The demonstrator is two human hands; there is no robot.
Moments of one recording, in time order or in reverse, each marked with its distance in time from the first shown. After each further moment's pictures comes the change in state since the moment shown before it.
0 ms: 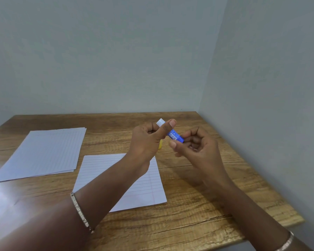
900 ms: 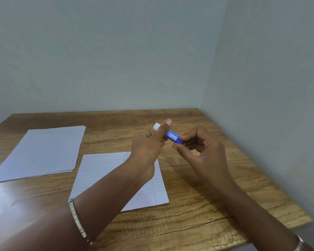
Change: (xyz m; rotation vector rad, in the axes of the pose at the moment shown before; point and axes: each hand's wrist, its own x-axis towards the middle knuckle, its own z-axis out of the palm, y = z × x) left_hand -0.009 -0.004 0.009 -0.101 0.123 -0.242; right_hand -0.005 -0.001 0.000 -0.212 0.011 -0.179
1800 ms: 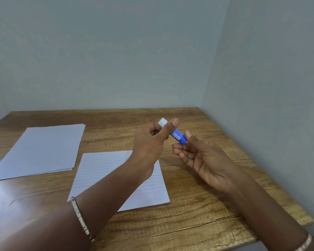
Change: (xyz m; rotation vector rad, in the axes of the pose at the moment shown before) left_hand 0.003 -0.003 -0.004 0.076 -0.112 0.237; right_hand 0.008 -0.010 -0.005 0.803 -0.137 0.774
